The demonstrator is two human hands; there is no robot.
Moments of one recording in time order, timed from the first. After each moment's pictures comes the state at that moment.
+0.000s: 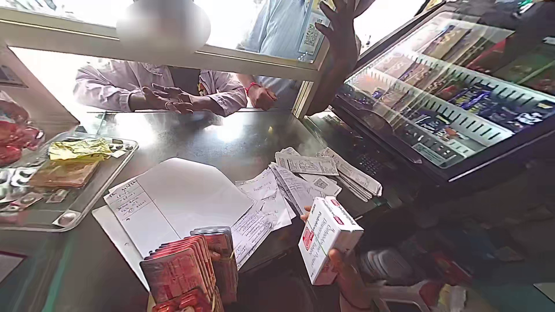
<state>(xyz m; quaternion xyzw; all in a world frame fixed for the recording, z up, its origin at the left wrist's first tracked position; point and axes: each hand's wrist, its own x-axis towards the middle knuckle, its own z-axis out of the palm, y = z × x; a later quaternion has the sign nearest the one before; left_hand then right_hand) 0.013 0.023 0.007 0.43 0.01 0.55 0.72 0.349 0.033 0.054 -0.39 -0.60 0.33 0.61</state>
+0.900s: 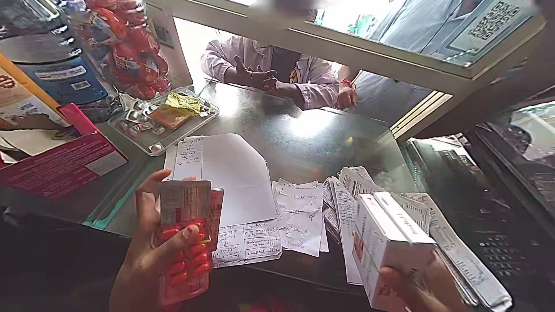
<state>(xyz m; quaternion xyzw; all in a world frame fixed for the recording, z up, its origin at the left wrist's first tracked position) 0.046 0.030 0.072 0.47 0.47 0.67 0.33 0.417 0.124 0.124 -0.35 -0.81 0.30 0.38</state>
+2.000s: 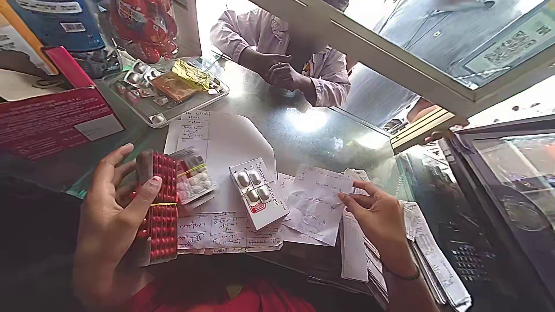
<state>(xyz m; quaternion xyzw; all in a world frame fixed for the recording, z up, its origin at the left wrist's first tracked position) 0.007 0.017 0.057 0.36 0.73 0.56 0.16 0.365 0.195 0.118 -0.54 -0.78 0.17 0.26</state>
